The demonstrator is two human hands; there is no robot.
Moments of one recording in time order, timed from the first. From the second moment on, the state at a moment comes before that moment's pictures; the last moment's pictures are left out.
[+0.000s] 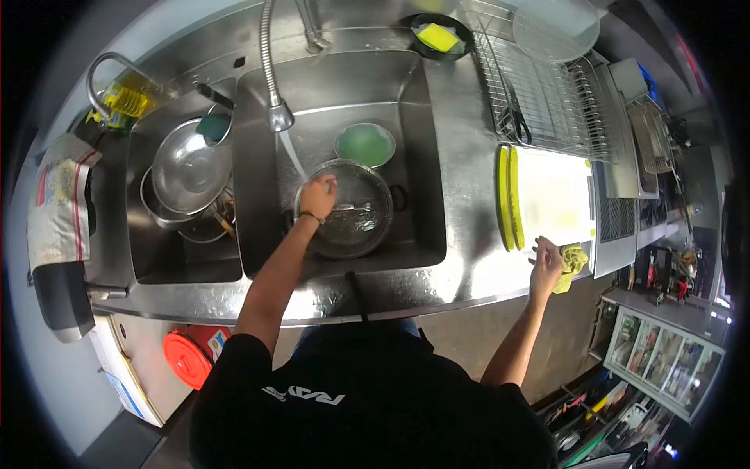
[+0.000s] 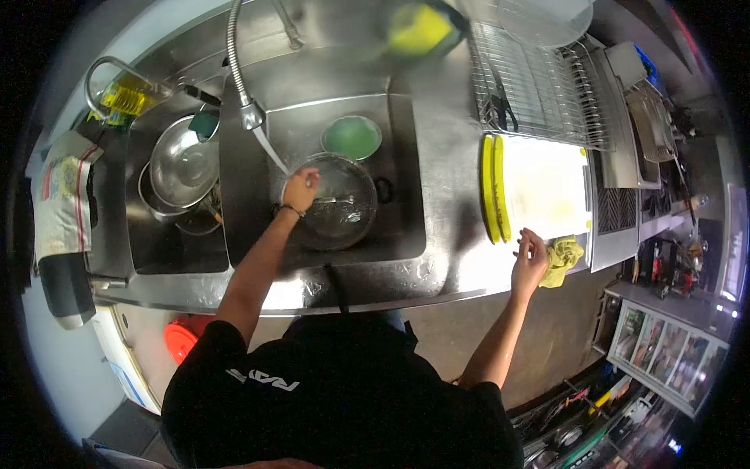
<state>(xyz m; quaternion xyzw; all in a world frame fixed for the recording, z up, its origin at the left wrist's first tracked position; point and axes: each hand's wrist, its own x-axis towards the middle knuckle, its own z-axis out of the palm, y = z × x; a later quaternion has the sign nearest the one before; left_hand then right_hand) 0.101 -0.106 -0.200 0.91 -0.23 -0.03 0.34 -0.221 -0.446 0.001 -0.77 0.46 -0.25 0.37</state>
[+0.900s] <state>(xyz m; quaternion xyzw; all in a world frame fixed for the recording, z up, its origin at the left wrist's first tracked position) 0.224 -0.163 -0.248 0.92 -0.06 -0.12 0.37 0.181 -0.508 0.005 -0.94 0.13 -0.28 0.15</state>
